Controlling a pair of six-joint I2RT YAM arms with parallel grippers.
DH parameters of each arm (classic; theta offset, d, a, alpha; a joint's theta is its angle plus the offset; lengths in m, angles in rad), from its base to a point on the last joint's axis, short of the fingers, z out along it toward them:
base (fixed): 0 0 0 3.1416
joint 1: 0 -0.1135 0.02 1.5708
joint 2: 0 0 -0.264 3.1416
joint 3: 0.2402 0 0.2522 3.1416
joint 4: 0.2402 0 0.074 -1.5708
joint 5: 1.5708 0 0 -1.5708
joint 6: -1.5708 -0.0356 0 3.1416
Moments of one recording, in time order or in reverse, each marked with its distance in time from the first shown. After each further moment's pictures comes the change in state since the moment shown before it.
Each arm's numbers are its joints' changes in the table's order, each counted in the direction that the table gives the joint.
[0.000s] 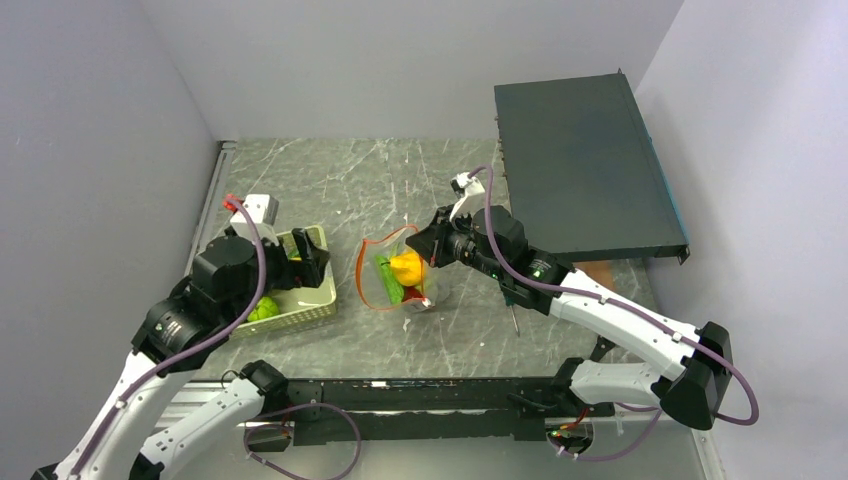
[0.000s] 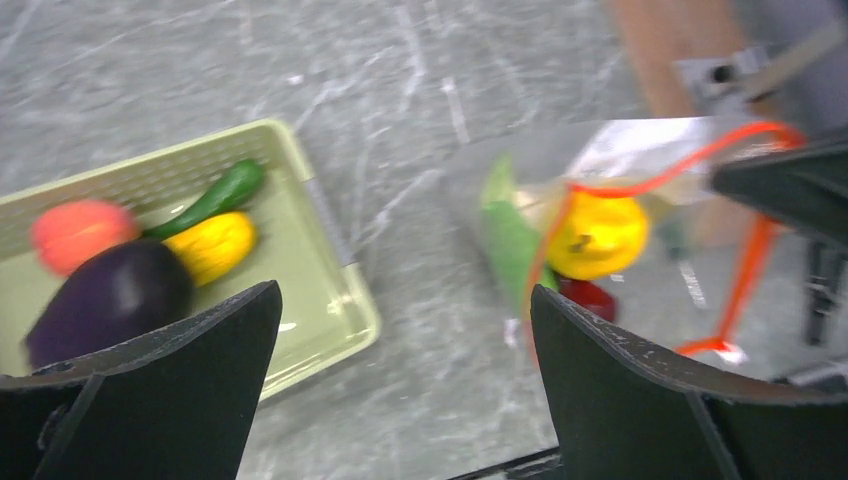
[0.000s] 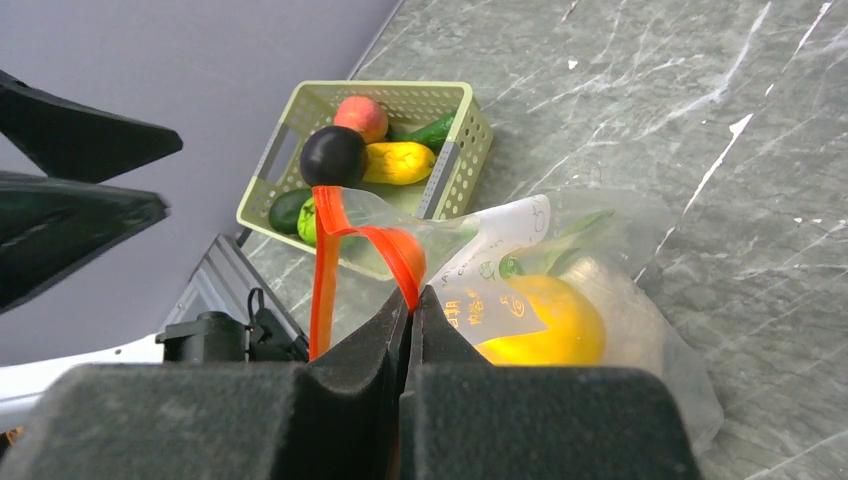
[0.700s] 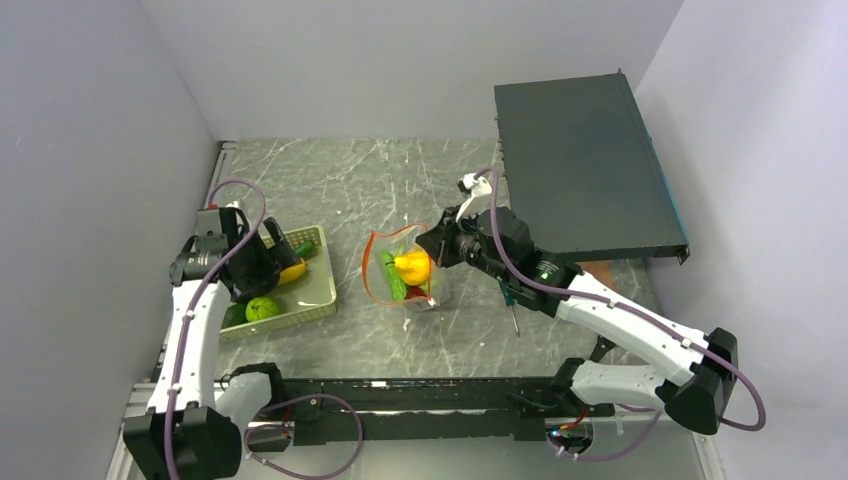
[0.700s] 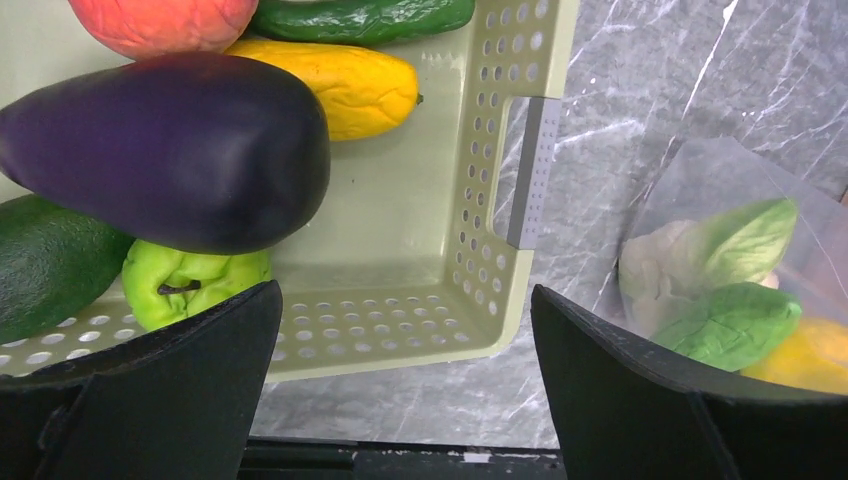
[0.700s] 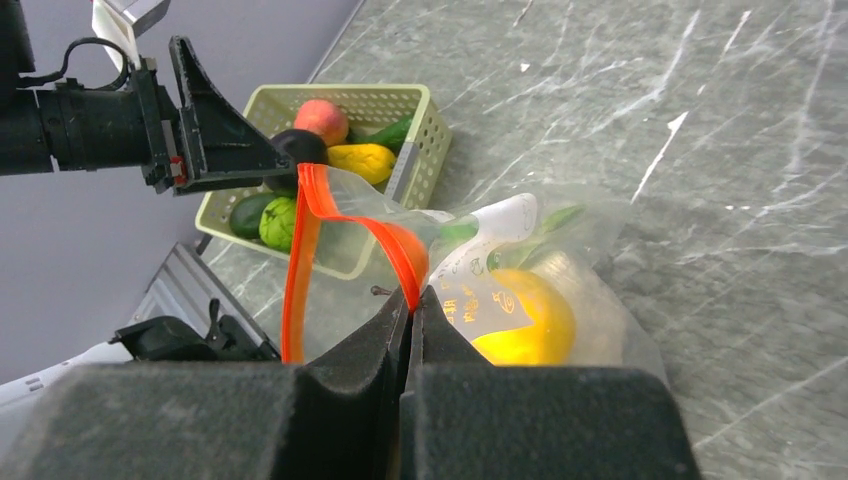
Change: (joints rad) left arm -0.706 0.292 -0.191 0.047 0.368 0.008; right arm 0.000 -0.025 0.004 0.058 0.057 0.030
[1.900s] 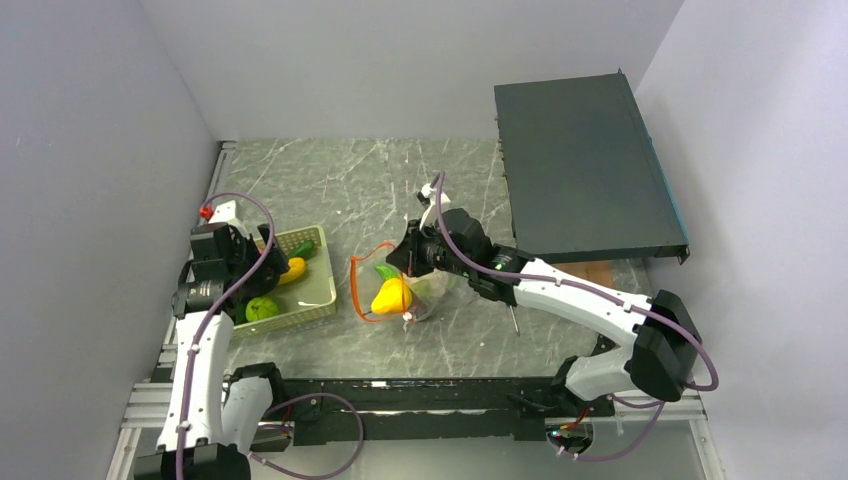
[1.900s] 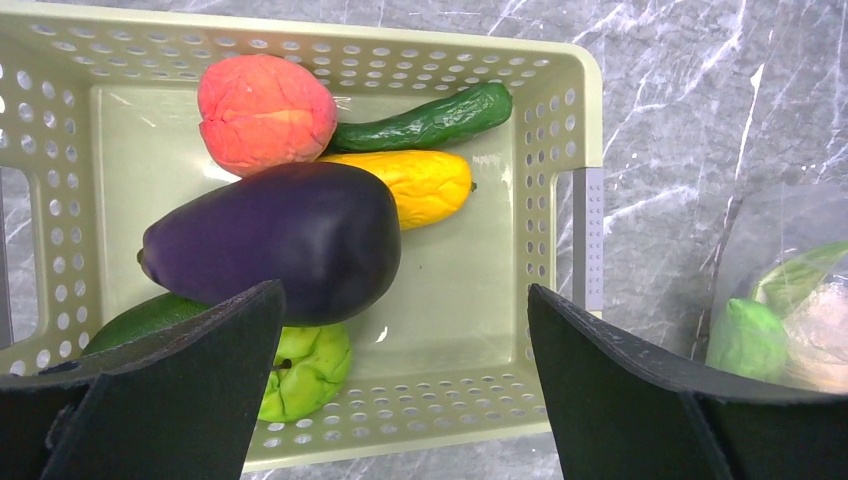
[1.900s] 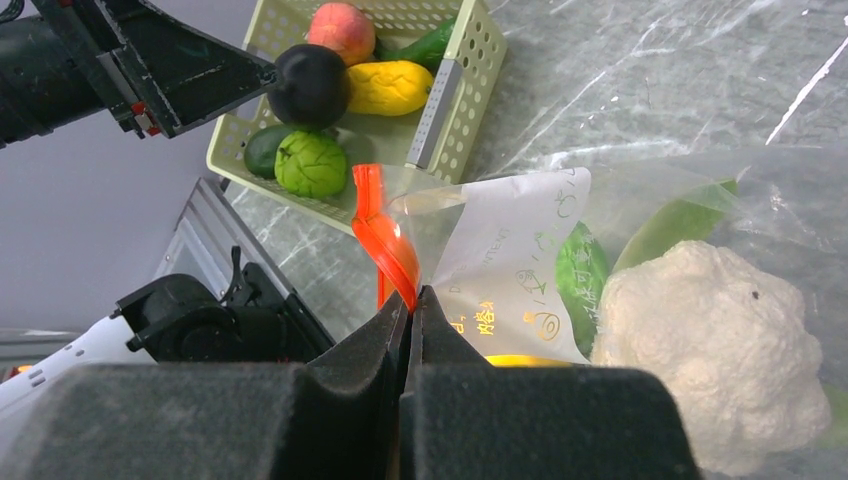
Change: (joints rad) left arm -0.066 -0.139 -0.149 -0.216 -0.058 -0.176; right arm -0.025 0.230 0.008 -0.100 -0.132 -0.087
